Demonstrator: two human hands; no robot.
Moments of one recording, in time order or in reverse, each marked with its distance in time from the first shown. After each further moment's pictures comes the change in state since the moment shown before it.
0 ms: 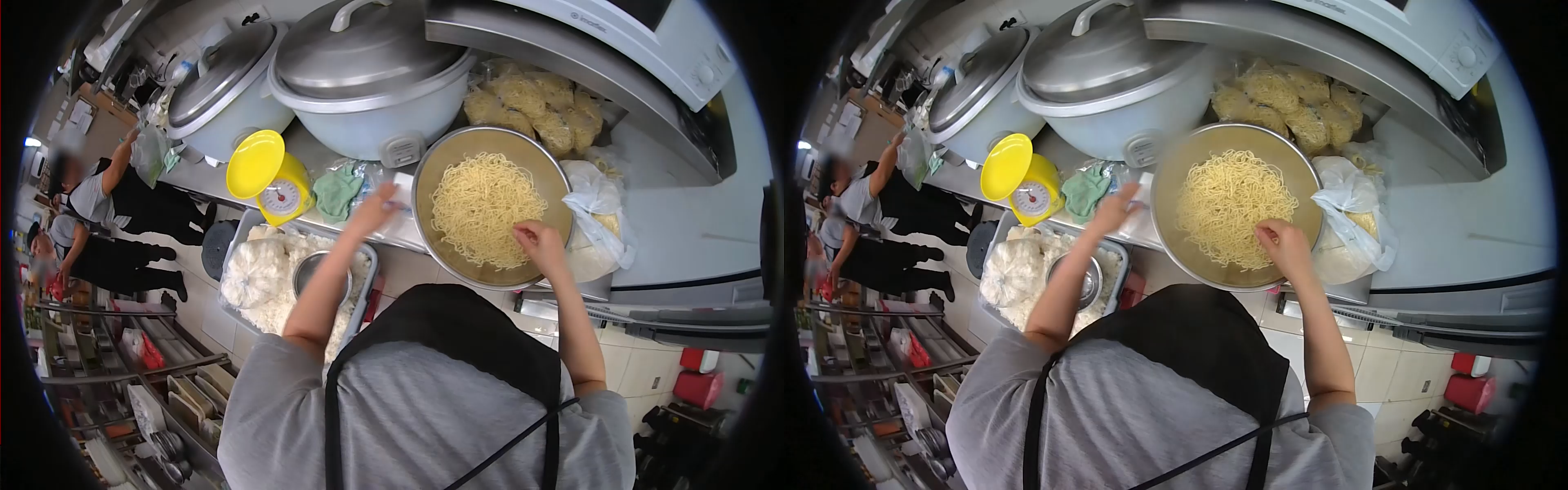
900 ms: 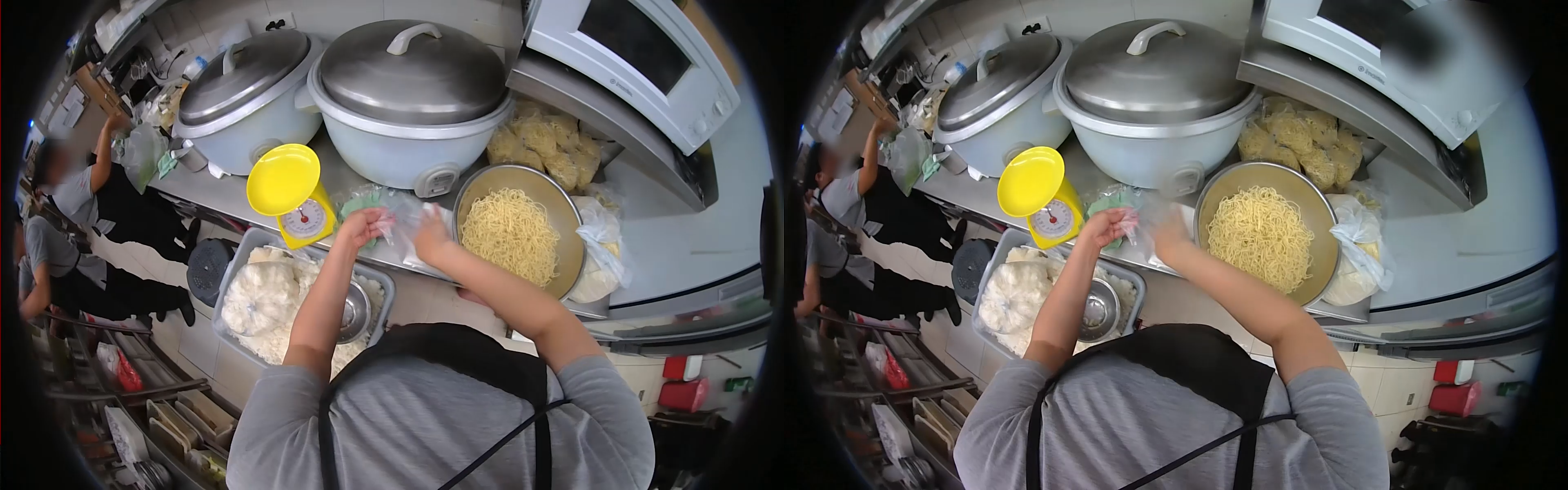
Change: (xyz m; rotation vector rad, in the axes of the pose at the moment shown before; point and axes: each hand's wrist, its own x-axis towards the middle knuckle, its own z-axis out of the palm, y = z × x) left_hand -0.002 -0.087 -0.057 -1.568 -0.088 -0.612; right_hand 0.105 -0.138 0.224 -0.634 0.105 -0.924
